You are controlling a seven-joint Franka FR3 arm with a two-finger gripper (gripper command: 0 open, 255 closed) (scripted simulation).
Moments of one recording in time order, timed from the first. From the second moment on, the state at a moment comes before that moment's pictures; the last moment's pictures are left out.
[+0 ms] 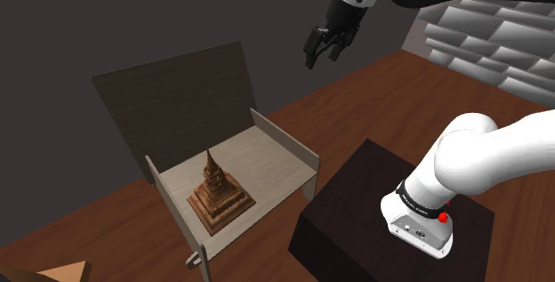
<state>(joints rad) 0.04 -0.70 0.20 -2.35 0.08 1.89 0.33</state>
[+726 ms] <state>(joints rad) 0.01 -0.42 0.48 -2.33 0.01 2.12 0.62</state>
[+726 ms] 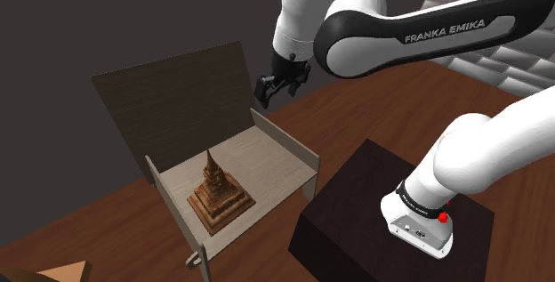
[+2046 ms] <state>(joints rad) 0.17 0.48 0.63 -1.81 -0.69 2.10 1.33</state>
